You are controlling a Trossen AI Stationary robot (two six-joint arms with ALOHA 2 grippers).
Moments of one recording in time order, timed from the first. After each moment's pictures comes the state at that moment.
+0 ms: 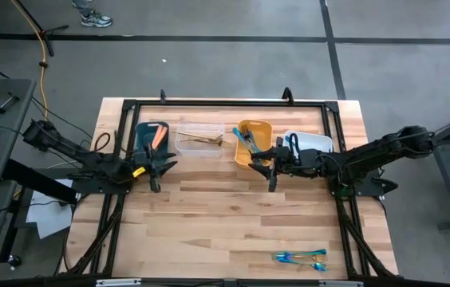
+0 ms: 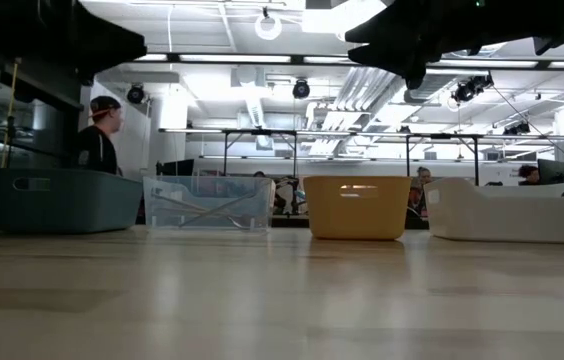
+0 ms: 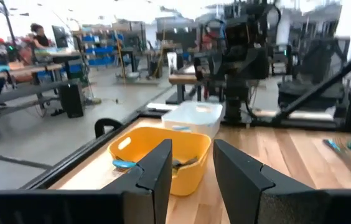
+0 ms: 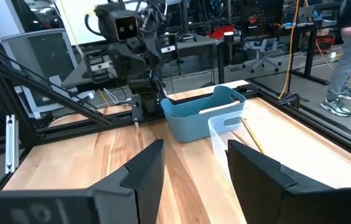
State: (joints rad) left arm -0.41 0.54 0.15 0.46 -0.70 0.06; right arm 0.15 1.19 0.51 0.61 0.33 0.16
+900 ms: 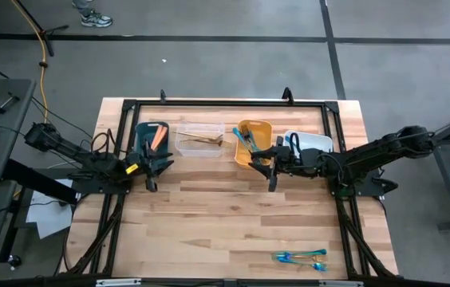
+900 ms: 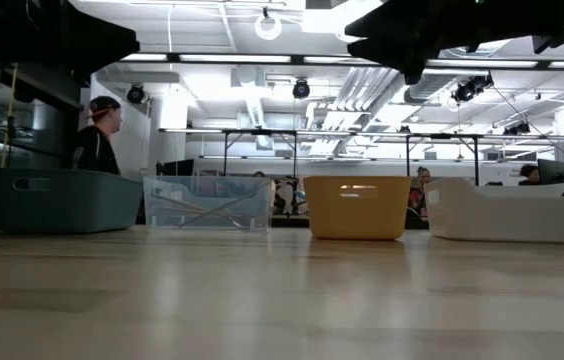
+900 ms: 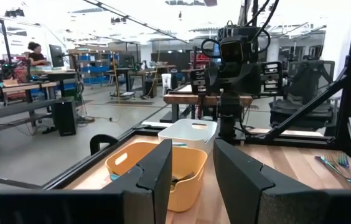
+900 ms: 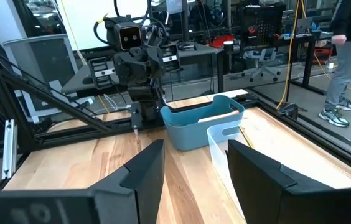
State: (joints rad) left arm -0.40 0.44 0.07 0.55 -0.66 0.12; right arm 0.15 1.19 0.51 0.64 0.34 0.12
